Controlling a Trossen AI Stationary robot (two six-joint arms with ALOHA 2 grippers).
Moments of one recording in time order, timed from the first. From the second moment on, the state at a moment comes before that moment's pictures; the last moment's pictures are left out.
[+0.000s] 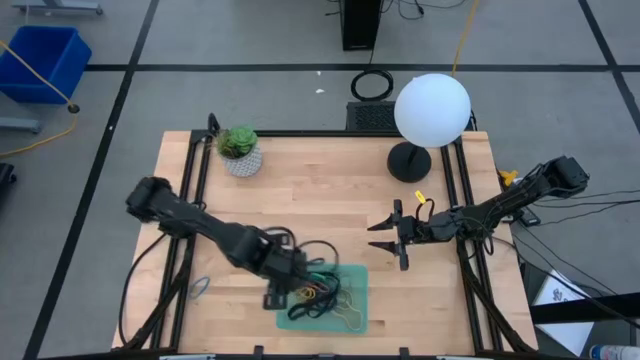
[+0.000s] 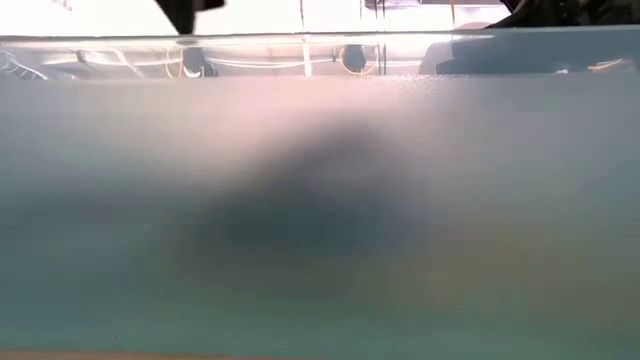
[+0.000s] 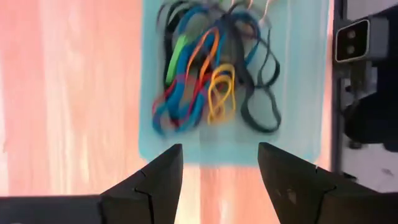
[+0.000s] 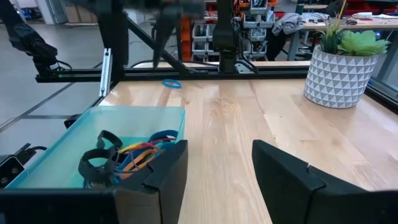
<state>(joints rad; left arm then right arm) -0.44 1.77 1.60 -1.05 0.00 -0.44 0.35 1.05 0.31 0.55 0.31 0.11</state>
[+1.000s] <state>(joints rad) -0.85 1.56 1.13 -1.25 0.02 -1.30 0.35 1.05 0.31 0.56 0.31 0.11</state>
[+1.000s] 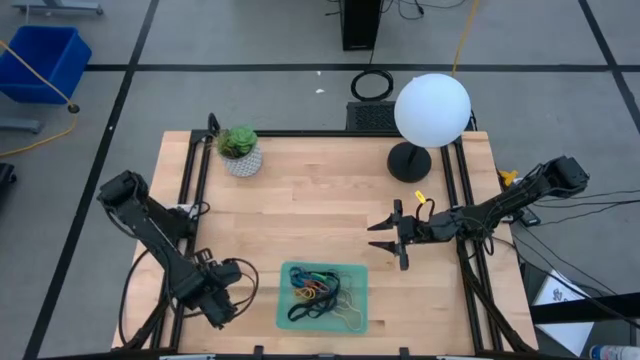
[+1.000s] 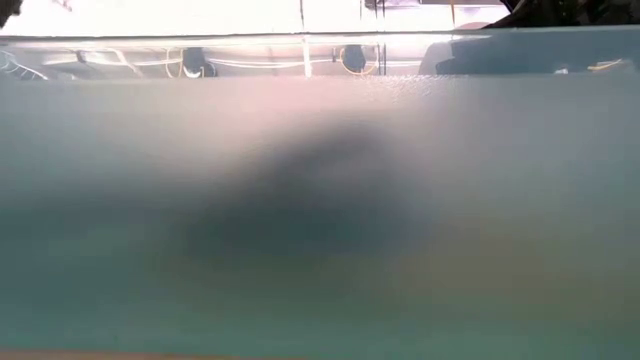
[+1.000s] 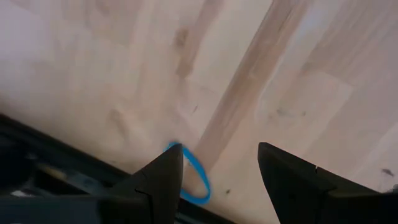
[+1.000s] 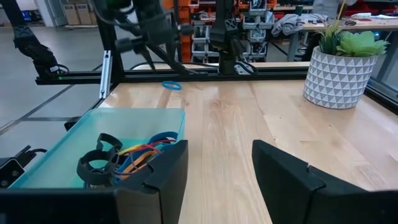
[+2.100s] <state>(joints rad) -0.90 1.43 0.68 -0.82 0.17 -1.47 0.35 1.05 0.31 0.62 0.32 0.16</state>
